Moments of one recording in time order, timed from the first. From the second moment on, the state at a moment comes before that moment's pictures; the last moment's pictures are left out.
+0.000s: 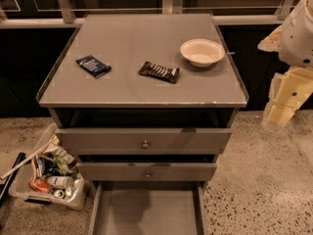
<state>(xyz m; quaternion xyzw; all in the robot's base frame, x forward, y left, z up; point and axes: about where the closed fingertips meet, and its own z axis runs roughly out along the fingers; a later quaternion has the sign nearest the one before) 0.438 -0.216 0.977 -0.60 0.78 -0.04 0.16</state>
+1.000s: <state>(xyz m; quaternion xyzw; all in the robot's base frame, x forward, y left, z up) 0.464 -0.196 0.986 -0.60 0.78 -0.04 0.19</state>
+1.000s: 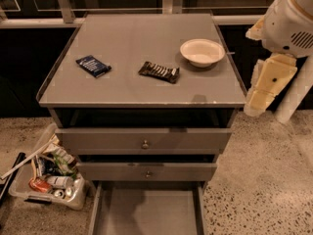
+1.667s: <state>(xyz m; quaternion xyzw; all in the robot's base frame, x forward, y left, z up) 0.516 -0.174 0.994 -0.60 0.76 -0.01 0.24</state>
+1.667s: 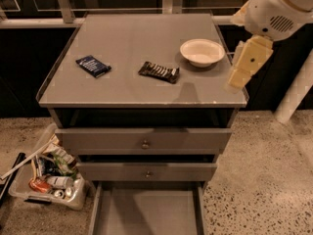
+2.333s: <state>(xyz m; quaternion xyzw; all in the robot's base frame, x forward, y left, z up) 0.571 -0.147 0.990 -0.60 0.75 0.02 0.30</state>
